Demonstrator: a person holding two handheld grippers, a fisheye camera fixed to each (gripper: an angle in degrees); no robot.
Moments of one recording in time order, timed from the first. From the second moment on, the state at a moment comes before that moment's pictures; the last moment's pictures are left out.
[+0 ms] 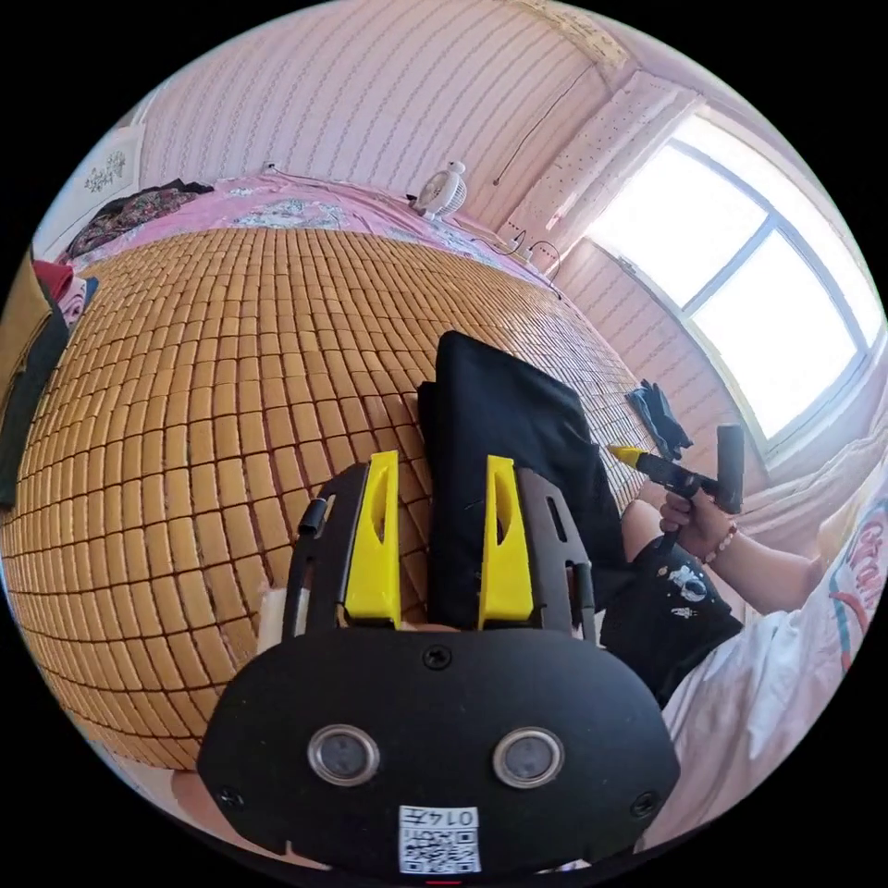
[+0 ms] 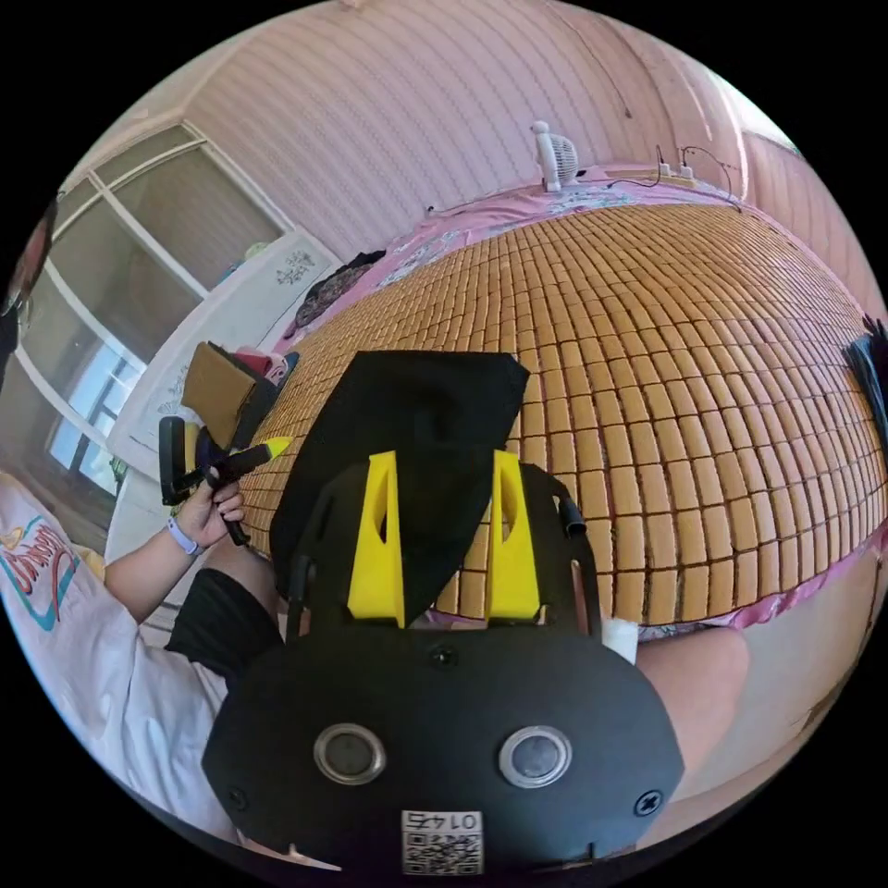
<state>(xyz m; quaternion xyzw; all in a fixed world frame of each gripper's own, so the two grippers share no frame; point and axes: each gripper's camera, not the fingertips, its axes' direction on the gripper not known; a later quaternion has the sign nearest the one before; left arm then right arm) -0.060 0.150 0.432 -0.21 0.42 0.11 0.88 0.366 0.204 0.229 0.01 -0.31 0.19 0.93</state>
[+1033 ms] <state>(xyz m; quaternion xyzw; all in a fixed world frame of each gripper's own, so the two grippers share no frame) 0.108 0.169 0.347 -0.24 0.57 0.00 0.79 0.473 0.136 -0.069 0.05 -0.24 -0.13 0.96</state>
